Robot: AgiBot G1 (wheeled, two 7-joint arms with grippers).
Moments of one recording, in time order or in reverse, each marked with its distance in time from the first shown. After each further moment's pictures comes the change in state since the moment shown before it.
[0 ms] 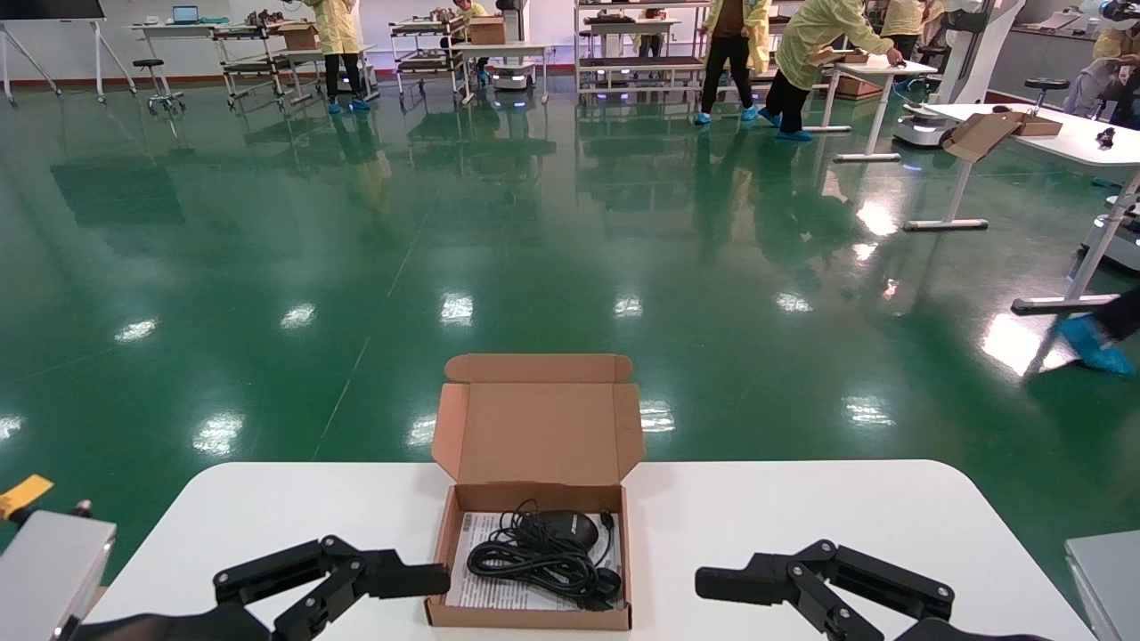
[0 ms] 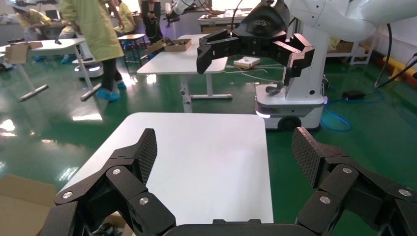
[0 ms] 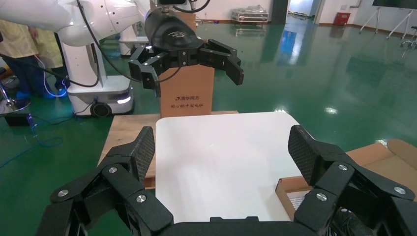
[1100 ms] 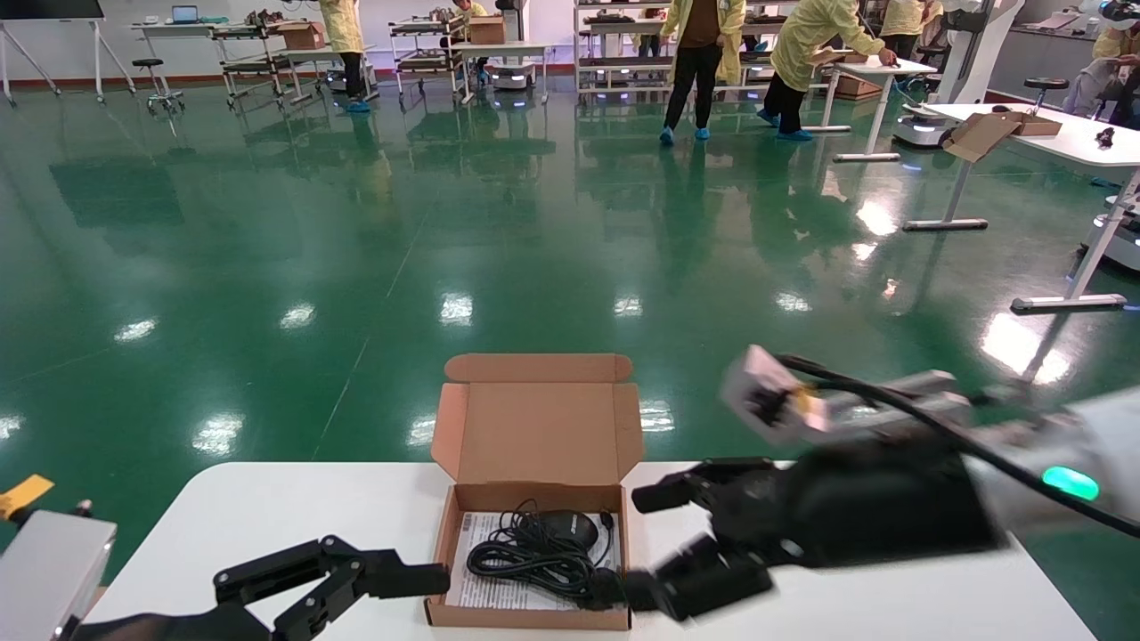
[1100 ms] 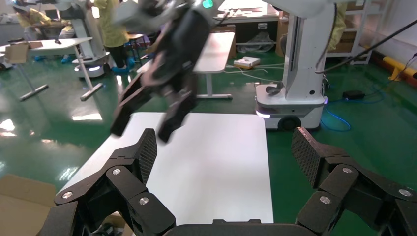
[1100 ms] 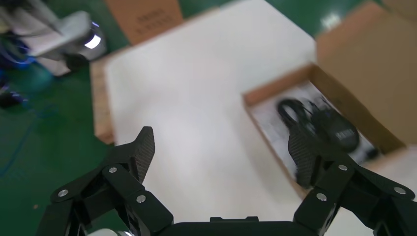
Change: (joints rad) left arm 0.000 0.000 0.001 0.000 0.000 0.000 0.000; right arm 0.629 -0.382 -0.397 -0.610 -0.523 -0.018 0.340
